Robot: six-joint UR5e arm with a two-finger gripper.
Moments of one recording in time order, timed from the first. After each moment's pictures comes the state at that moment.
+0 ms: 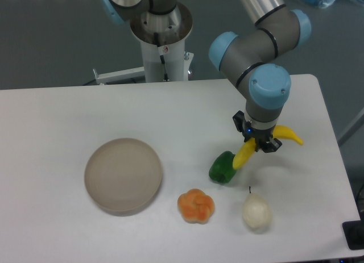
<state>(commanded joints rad) 2.40 -1.97 -1.58 -1.16 1.68 1.39</state>
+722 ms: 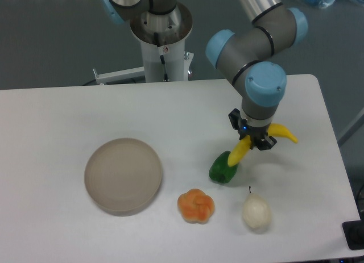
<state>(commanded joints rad) 2.40 -1.89 -1.73 -1.14 1.66 1.39</state>
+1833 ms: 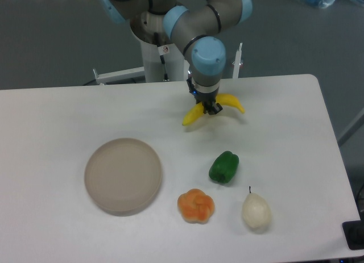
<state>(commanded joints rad) 2.36 -1.70 -2.18 -0.95 1.67 1.48</state>
